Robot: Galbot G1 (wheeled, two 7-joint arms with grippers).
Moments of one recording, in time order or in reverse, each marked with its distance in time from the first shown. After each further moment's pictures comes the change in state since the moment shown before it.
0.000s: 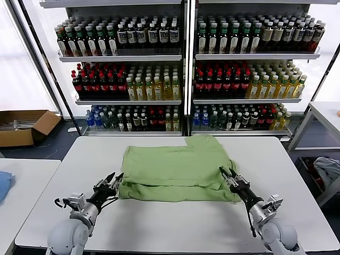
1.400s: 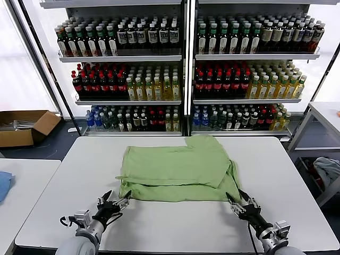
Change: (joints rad) left arm 0.088 -0.013 0.072 0.005 -0.062 -0.017 -0.107; right arm -0.267 -0.047 -0.001 0.132 -0.161 0.025 0.107
